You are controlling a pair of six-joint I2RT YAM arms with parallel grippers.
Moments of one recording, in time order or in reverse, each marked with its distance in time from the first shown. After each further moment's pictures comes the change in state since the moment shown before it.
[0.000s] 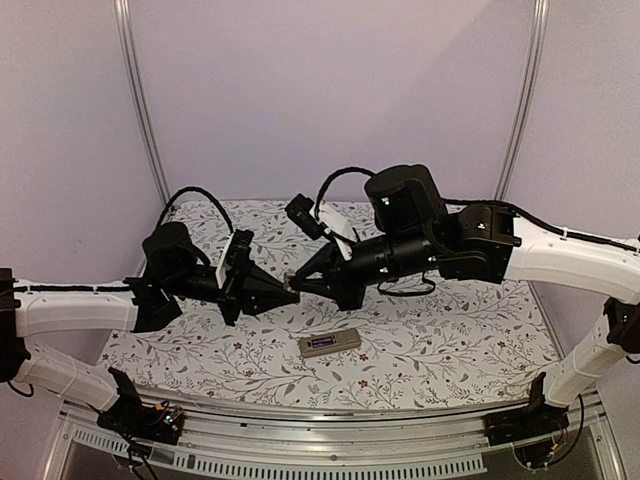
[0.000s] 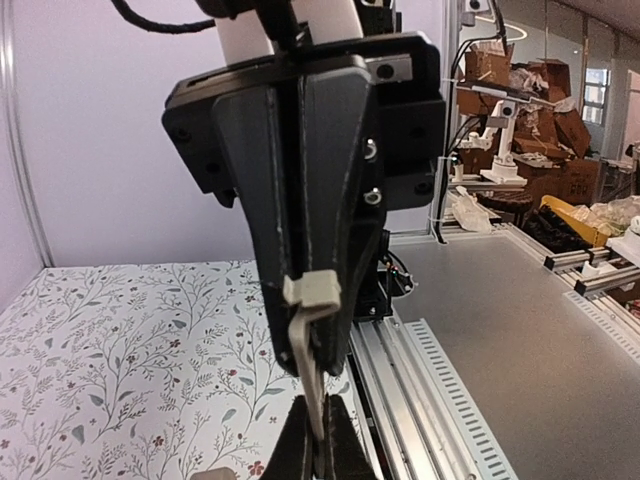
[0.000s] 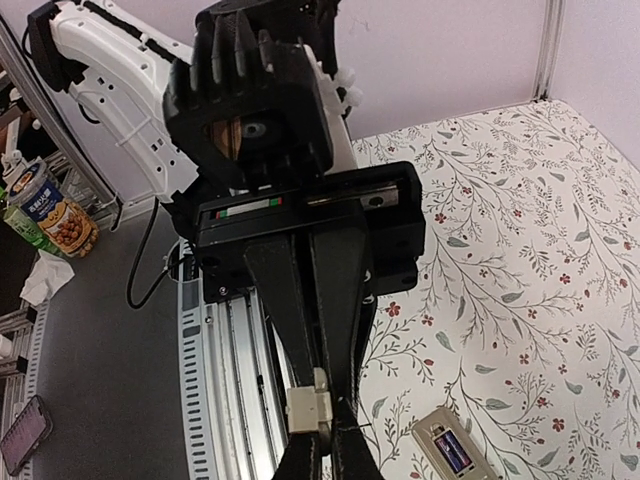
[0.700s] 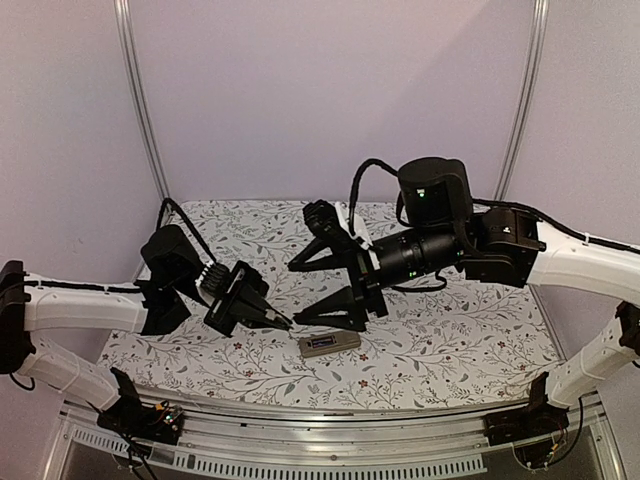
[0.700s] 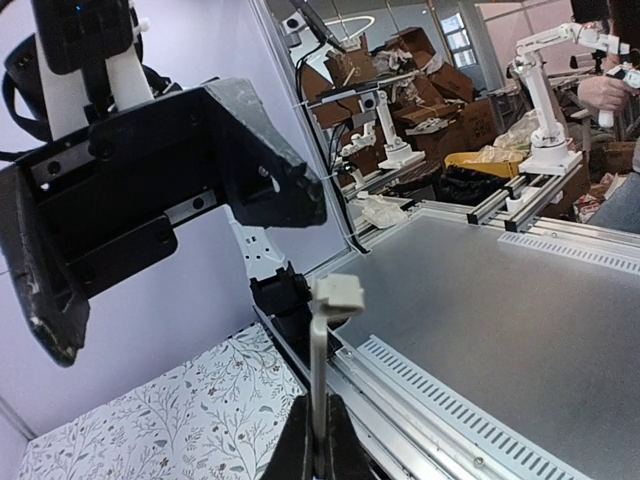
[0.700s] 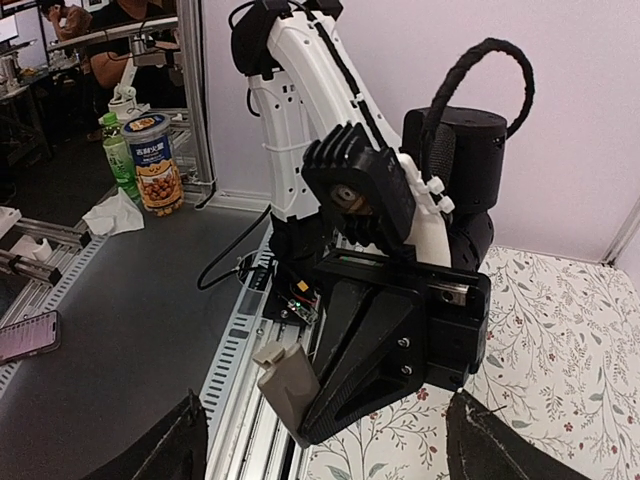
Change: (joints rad) left arm -0.047 0.054 -0.004 0.248 0.272 0.185; right arm 0.000 -0.101 -0.080 0.130 -0.283 -0.309
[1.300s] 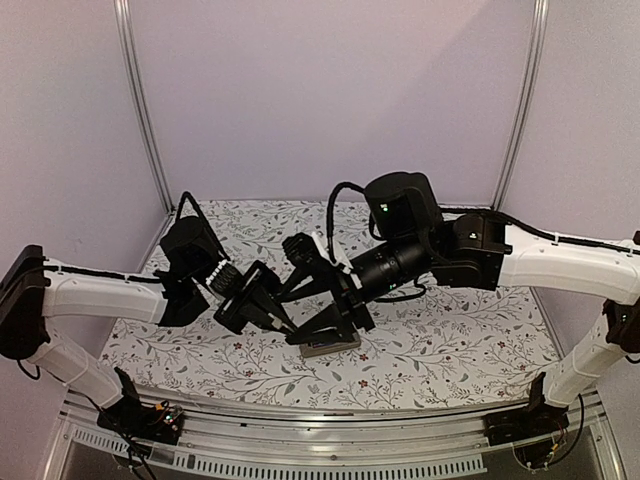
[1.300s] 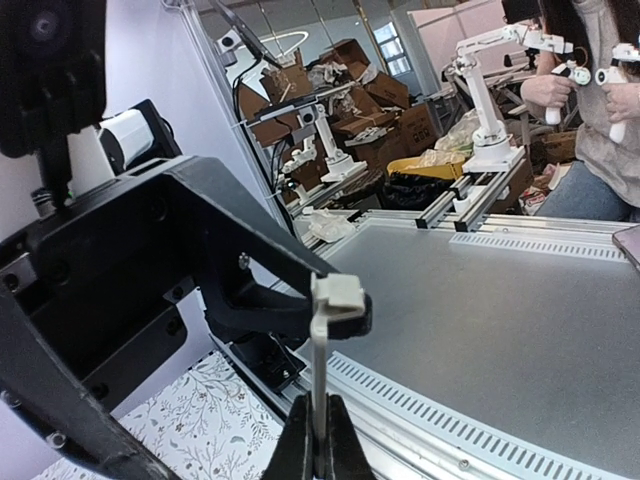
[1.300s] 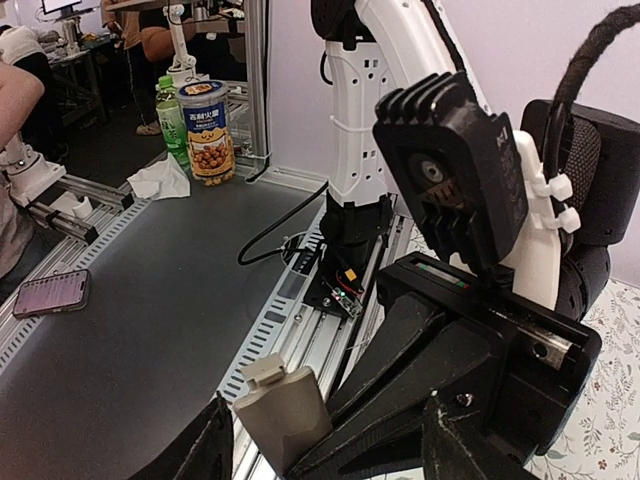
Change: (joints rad) left arm -0.032 0.139 0.115 0.050 0.151 0.005; right arm 0.002 0.106 0.020 -0.008 -0.169 -0.103
